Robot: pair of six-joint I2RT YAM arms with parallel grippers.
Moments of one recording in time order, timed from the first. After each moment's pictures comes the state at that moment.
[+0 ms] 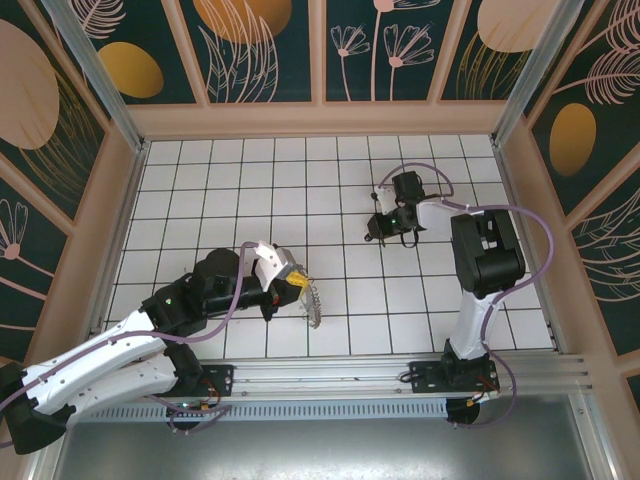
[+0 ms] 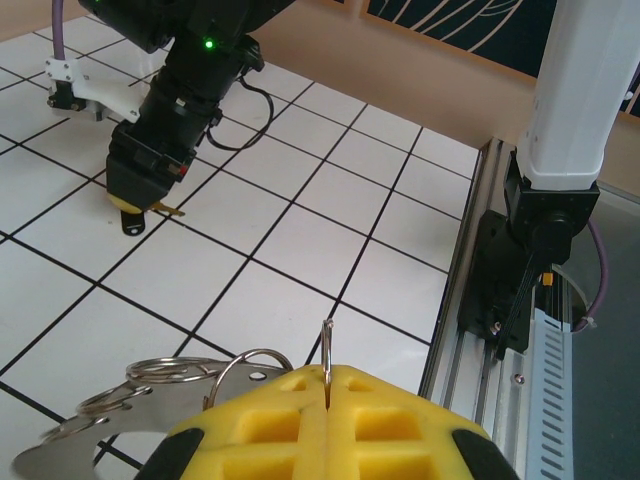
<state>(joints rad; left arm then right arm) -0.95 0.79 0.68 -0.27 0.28 -0.14 0.27 1.90 1.12 -0.34 -0.34 -0.08</state>
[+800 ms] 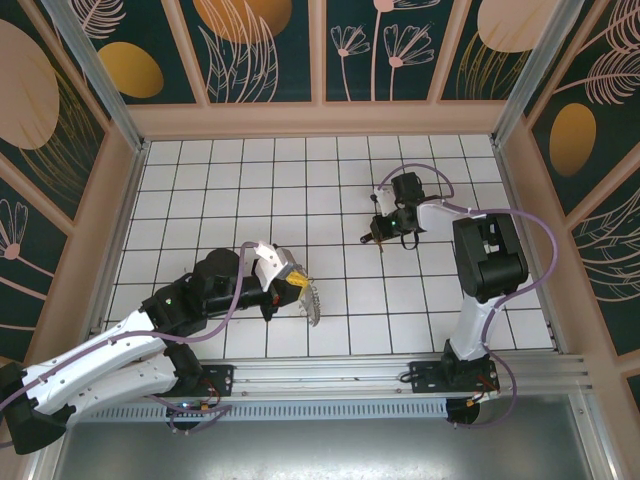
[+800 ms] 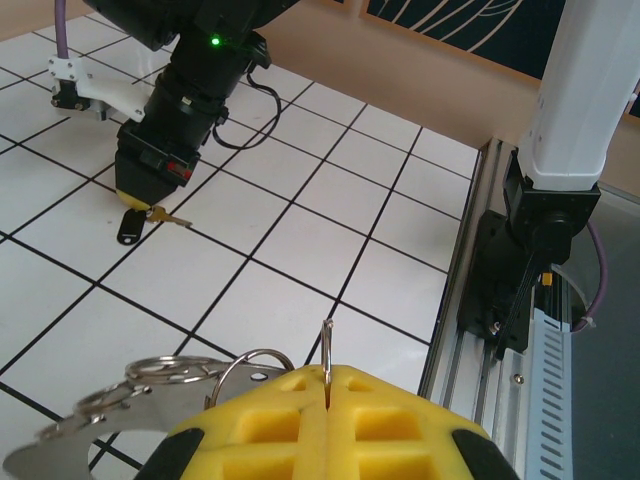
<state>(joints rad) -0.95 0.79 0.68 -0.27 0.28 -0.15 0.29 1.87 1.10 -0.35 -0.32 -0.08</state>
